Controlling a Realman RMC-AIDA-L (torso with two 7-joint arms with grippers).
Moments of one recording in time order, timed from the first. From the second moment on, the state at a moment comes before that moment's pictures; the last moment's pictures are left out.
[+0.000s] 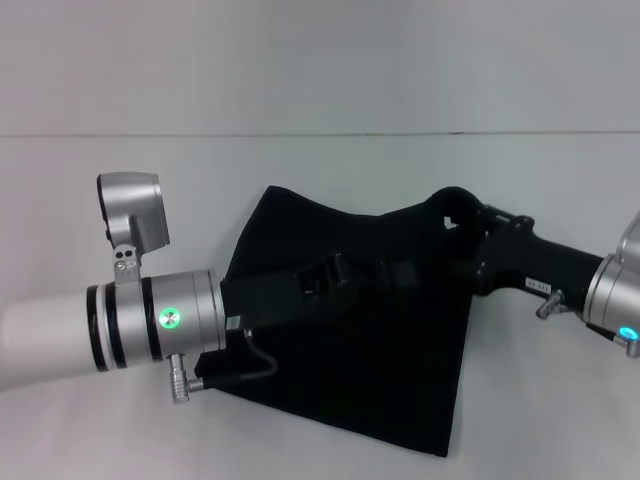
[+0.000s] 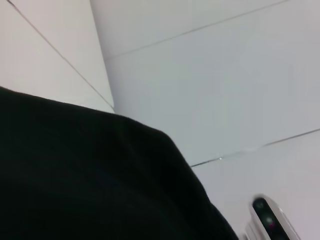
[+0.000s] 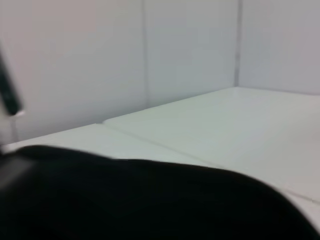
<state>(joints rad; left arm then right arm) -0.70 -2.16 0.65 0.32 1.88 1.51 -2.14 0.62 2.10 -0.67 -0.32 -1.74 -1.14 0.94</state>
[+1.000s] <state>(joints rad) -0.65 -2.17 0.78 0.31 1.89 1.47 -2.09 0.56 2.09 -0.55 -0.33 -1.67 -1.08 0.94</state>
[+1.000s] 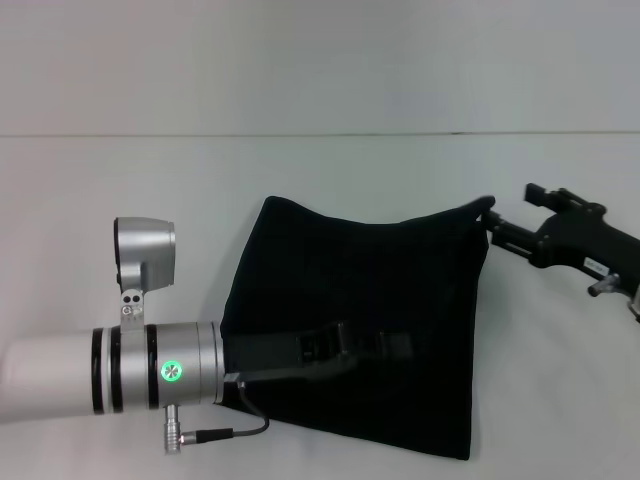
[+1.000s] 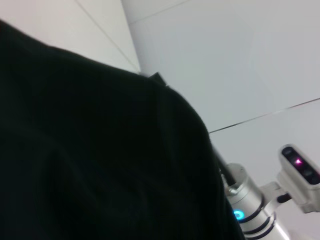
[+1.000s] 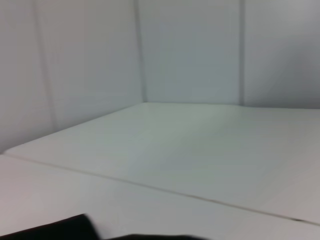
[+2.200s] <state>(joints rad) -0.60 -2.15 0.83 0.50 1.87 1.69 -1.92 0.49 2.09 -0.44 -0.32 -1.58 -1.27 0.90</state>
